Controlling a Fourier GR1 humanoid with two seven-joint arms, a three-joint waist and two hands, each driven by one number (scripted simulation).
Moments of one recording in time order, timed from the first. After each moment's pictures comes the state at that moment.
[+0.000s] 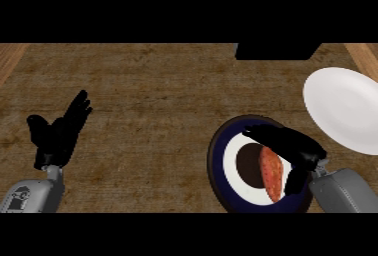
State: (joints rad) left arm -0.16 0.30 -0.01 -1.40 0.13 0.08 0.16; right arm -0.26 -0.41 0.32 -1.40 0.86 0.49 -0.23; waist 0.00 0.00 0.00
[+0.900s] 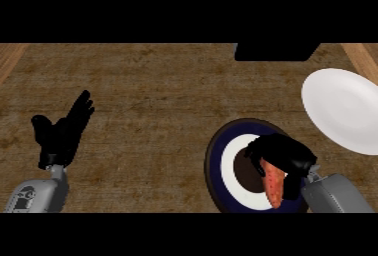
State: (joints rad) left arm -0.17 0.25 0.02 -1.40 0.08 0.05 0.16; right arm -0.23 -0.36 0.33 -1.41 0.99 0.46 -0.36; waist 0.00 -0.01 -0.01
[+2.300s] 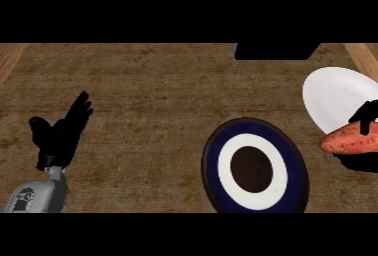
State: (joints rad) left arm -0.16 0.23 0.05 -1.40 0.06 0.03 0.15; right arm -0.12 -0.32 -0.31 -1.75 0.61 0.15 -0.20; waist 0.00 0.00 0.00
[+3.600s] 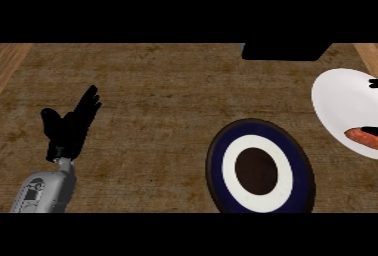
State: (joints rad) left arm -0.22 0.20 0.05 -1.36 0.03 0.02 0.15; right arm -0.61 -0.69 -0.43 -0.47 0.68 0.11 -0.71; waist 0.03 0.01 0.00
